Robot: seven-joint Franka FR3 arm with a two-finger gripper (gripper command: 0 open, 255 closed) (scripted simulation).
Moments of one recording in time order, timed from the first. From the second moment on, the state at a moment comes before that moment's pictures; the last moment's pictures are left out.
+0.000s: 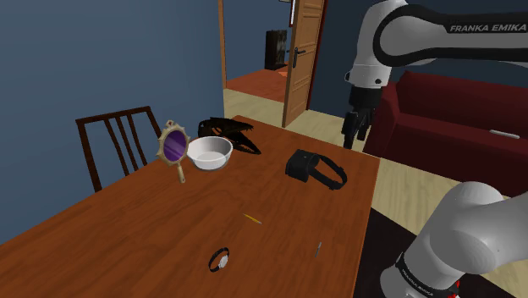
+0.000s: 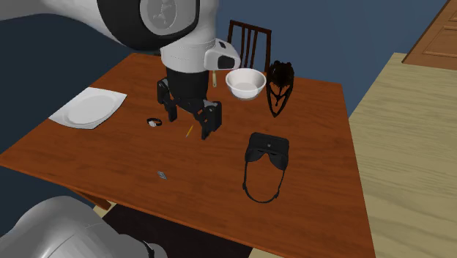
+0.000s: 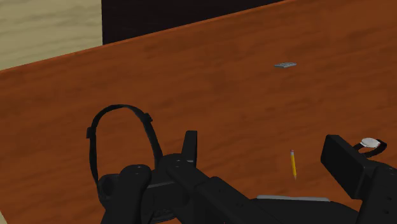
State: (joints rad) arm 0.01 -0.74 -0.07 -2.42 0.04 1.55 -0.10
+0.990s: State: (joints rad) arm 0.03 -0.39 -0.29 -2.48 0.02 1.97 -0.49
